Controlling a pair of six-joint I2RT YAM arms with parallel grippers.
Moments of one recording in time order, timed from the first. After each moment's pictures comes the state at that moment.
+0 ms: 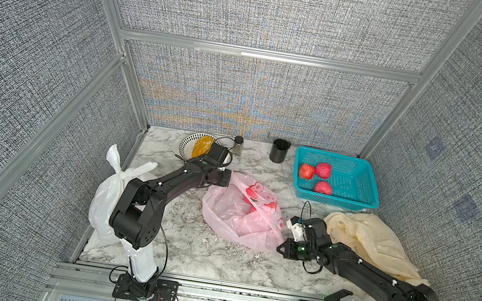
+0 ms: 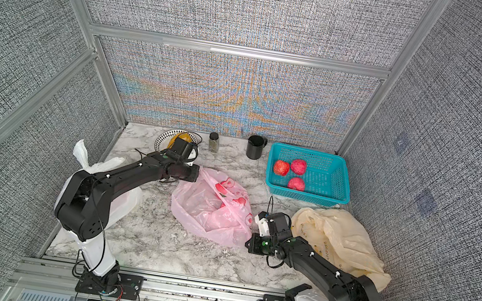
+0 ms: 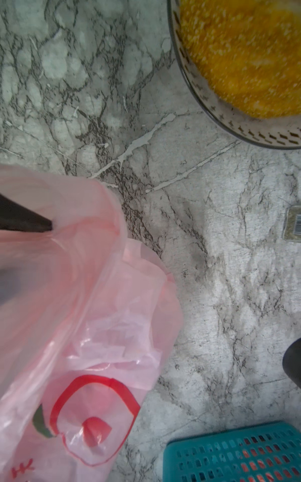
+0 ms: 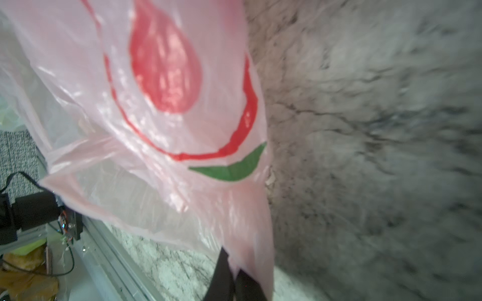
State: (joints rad) left arm -0.46 1.77 1.28 -0.47 0.07 -0.30; right arm 0.46 1.15 0.40 -0.27 -0.42 0.48
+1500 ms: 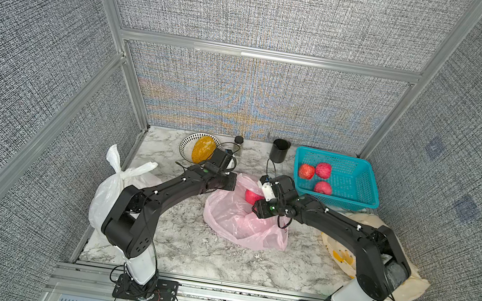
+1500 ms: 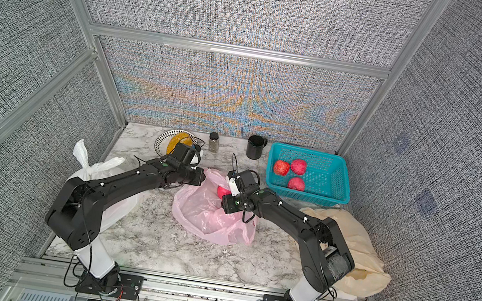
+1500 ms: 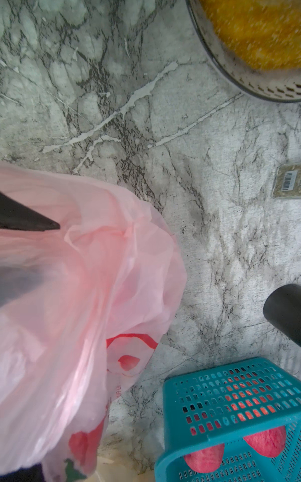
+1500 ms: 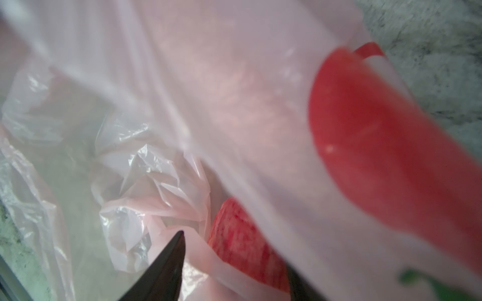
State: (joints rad) left arm -0.54 1.69 1.20 -0.37 0.10 -0.38; right arm 0.64 1.63 1.05 -0.40 -0.14 0.20
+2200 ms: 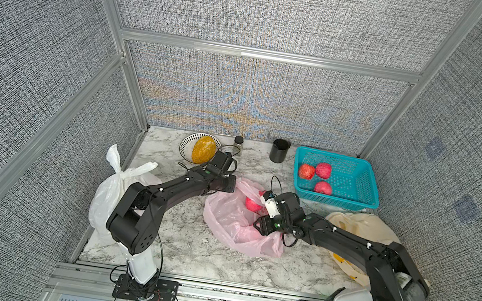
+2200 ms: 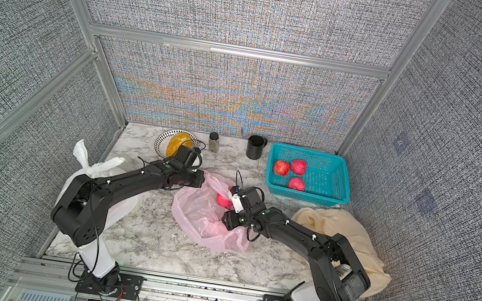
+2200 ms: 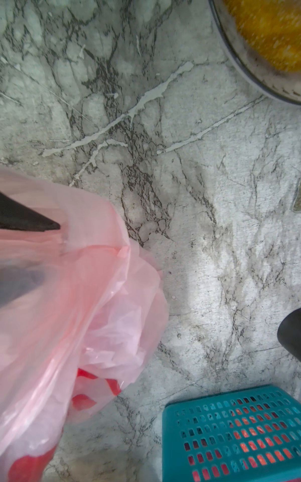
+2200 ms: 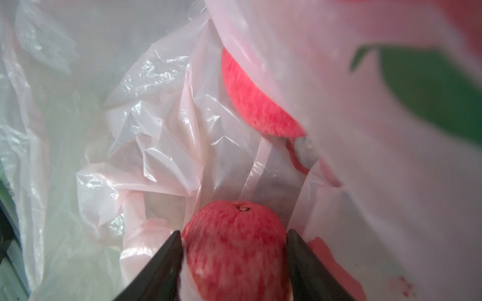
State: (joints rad) left arm -0.54 1.74 1.19 -0.36 0.06 -0.40; right arm 0.68 1.47 0.78 -0.28 -0.20 0.23
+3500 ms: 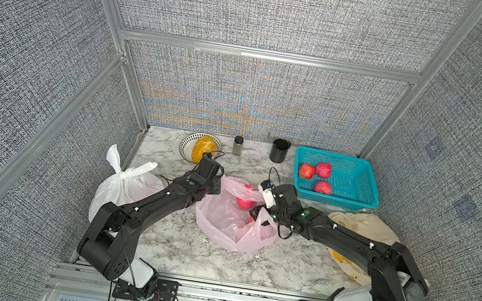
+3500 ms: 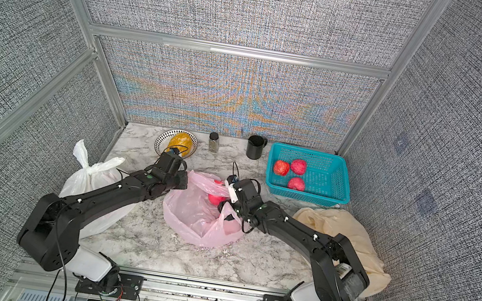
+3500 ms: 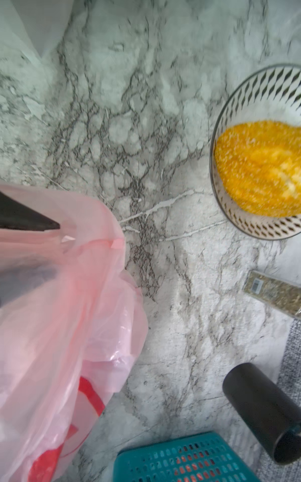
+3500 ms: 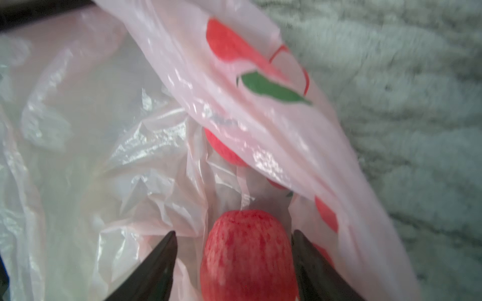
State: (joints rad) left arm -0.51 1.46 0.95 -0.30 -0.19 -0.50; right arm 0.69 1.52 0.96 -0.24 -0.09 0.20
